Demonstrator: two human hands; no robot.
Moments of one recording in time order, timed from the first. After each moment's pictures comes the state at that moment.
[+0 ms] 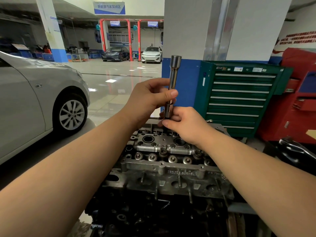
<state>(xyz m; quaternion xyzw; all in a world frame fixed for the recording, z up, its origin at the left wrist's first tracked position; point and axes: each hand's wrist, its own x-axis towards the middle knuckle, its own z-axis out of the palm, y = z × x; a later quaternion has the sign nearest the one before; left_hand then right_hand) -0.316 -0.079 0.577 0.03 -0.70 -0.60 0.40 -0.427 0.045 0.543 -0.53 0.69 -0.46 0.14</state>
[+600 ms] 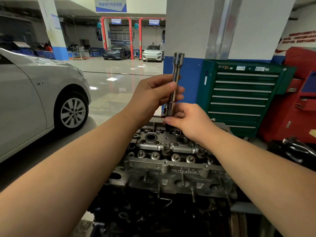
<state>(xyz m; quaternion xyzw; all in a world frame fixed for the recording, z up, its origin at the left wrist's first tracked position) -0.316 -0.078 0.577 0.00 -0.69 -0.62 0.39 -0.430 0.042 0.542 -0.52 0.70 -0.48 0.12</state>
